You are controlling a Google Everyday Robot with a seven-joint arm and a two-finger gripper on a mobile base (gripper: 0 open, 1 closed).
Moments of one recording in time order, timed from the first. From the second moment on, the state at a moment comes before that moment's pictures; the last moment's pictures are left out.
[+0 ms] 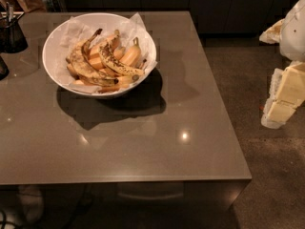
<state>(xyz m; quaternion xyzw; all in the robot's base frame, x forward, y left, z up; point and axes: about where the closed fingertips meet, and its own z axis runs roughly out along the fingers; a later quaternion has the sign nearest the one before) 0.439 -0.215 0.982 -0.60 0.78 -0.04 0.17</state>
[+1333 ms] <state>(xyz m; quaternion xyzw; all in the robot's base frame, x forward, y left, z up) 0.516 -0.163 0.966 -0.55 0.83 -0.02 0.11</state>
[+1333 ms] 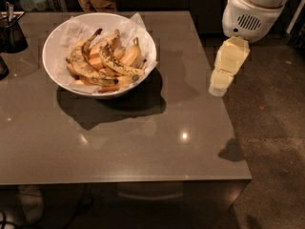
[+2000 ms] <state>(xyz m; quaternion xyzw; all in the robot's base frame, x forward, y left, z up) 0.547 -0.065 0.975 -0.59 0.80 -0.03 0.11</state>
